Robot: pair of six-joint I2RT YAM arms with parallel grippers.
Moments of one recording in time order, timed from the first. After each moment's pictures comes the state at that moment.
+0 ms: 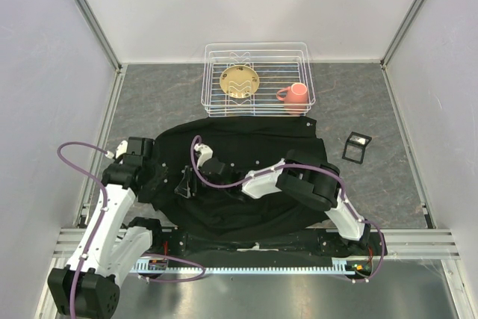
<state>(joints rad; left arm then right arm) -0.11 0.81 0.68 -0.94 -0.19 -1.03 1.18 2.16 1.16 0.60 -0.05 0.84</state>
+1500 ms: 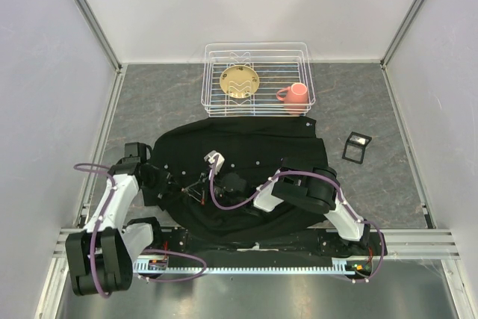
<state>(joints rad) 0.09 0.97 0.52 -0.77 0.10 -1.03 1.22 2.17 0.91 1.12 0.05 0.67</state>
